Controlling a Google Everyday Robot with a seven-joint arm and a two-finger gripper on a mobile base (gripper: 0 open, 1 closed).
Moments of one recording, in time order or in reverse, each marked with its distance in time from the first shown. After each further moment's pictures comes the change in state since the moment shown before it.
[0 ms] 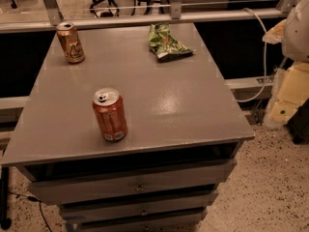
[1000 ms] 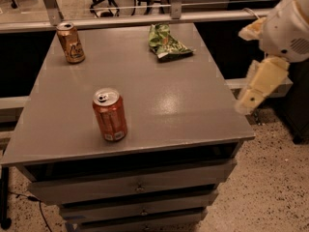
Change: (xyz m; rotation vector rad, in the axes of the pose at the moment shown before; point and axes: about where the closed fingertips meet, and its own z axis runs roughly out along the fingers) arm -0.037 -0.026 0.025 -0.011 -0.223 -0.003
